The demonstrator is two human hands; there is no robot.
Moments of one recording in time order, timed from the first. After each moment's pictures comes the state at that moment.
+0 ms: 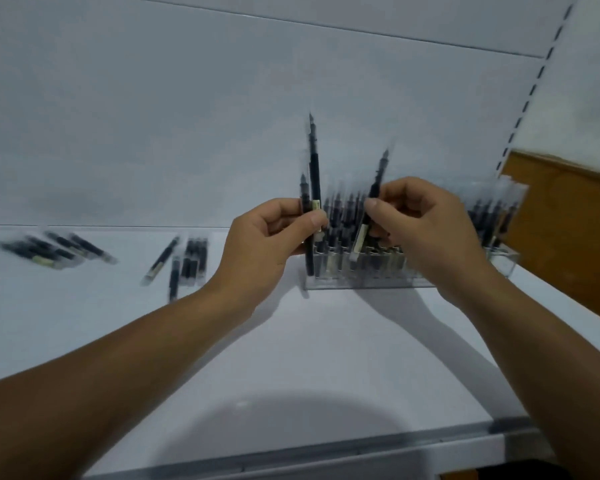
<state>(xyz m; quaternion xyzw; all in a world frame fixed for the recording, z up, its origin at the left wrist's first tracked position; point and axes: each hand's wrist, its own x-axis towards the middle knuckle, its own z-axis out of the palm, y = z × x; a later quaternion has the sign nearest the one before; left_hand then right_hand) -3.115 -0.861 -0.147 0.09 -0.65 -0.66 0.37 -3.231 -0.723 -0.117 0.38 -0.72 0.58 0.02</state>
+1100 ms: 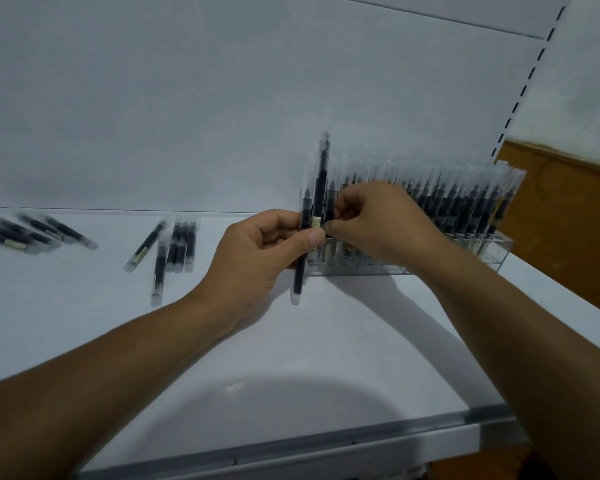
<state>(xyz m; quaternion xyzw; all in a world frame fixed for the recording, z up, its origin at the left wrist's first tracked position) -3.112 -0.859 -0.170 0.08 -0.68 -0.66 0.32 -3.236 -0.753 -0.118 0.44 -0.85 0.28 0.06</state>
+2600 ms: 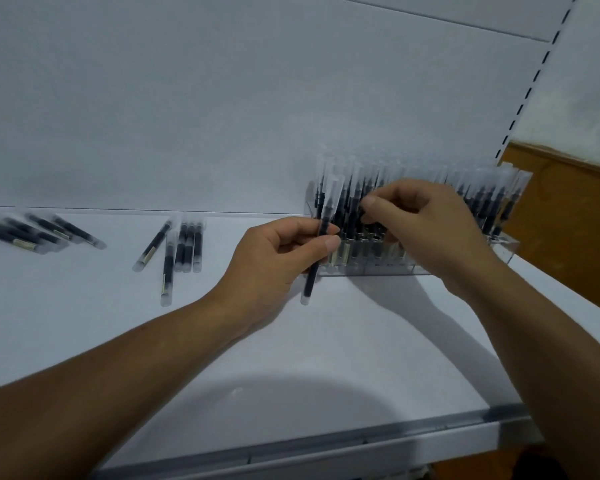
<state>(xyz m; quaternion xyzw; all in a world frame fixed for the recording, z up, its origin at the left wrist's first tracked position) -3.113 -0.857 -0.172 0.07 -0.67 -0.68 0.30 -3.230 -0.722 -0.122 0.39 -0.79 0.48 0.04</state>
